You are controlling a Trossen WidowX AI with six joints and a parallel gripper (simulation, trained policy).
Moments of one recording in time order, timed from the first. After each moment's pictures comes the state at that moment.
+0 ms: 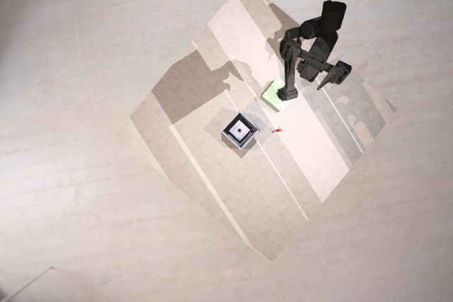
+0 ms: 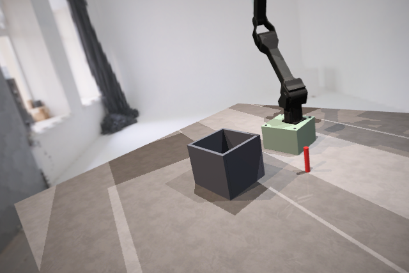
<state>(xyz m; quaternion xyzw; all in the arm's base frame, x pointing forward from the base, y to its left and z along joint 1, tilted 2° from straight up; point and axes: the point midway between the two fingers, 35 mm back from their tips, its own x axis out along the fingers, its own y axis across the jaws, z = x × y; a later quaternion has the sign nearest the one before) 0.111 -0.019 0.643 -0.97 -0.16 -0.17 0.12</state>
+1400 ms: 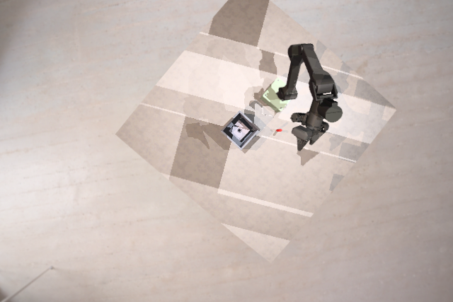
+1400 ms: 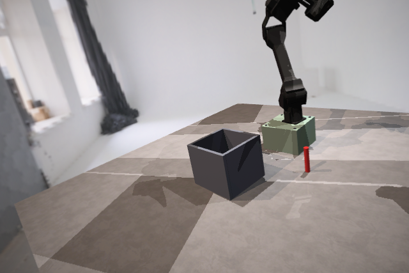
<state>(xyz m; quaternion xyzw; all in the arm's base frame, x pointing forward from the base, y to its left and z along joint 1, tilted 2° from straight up) 0.161 0.184 0.399 -0.81 -0.40 0.05 -0.42</state>
